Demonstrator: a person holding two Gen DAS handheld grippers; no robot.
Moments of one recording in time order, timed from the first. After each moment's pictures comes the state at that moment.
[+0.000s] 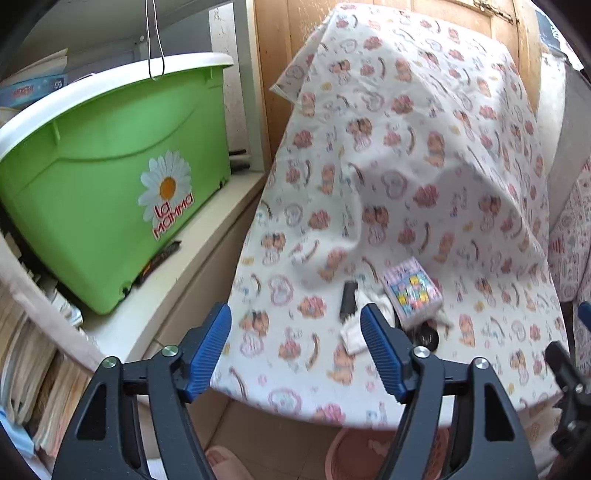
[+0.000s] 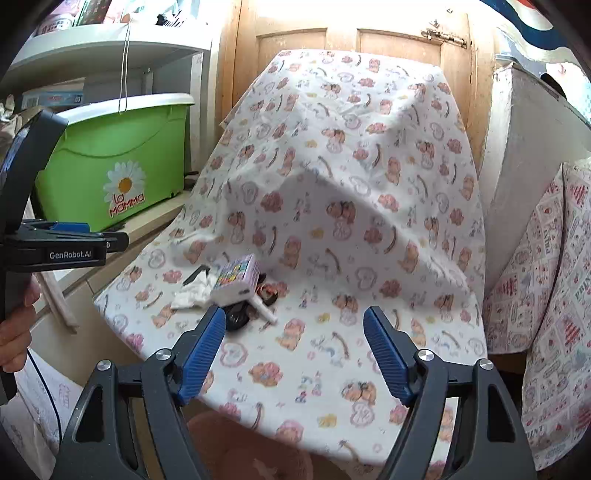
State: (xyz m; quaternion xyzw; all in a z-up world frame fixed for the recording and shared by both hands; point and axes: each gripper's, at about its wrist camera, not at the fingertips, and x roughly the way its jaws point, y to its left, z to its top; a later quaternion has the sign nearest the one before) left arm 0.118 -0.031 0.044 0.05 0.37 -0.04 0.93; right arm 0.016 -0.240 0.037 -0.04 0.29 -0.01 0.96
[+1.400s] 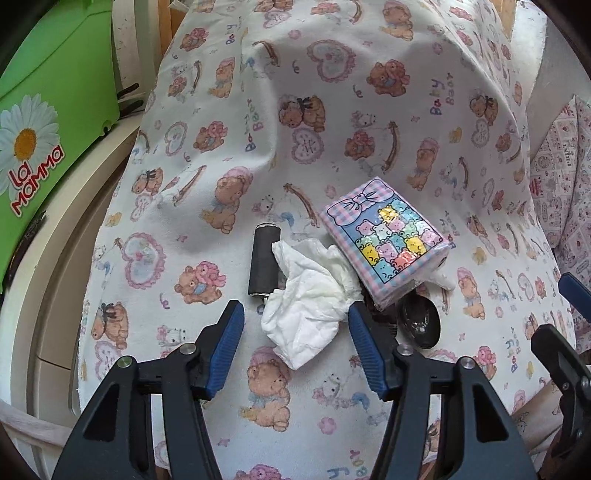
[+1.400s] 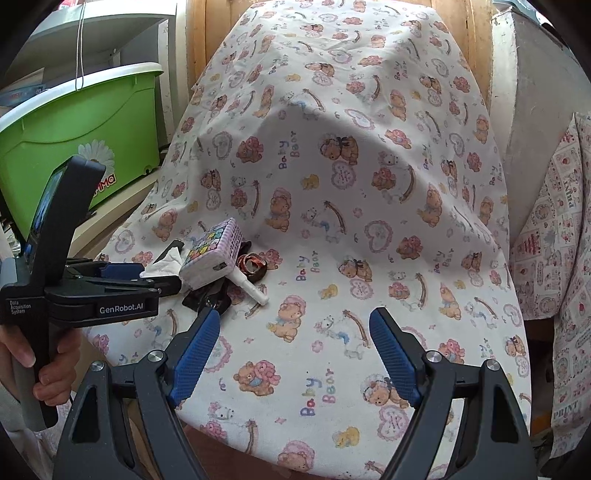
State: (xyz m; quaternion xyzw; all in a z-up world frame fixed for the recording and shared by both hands) left arm 0.177 -0.084 -0.069 0.05 0.47 -0.17 0.87; right arm 0.065 -0.249 -0.025 0.01 0.35 -0.02 0.93
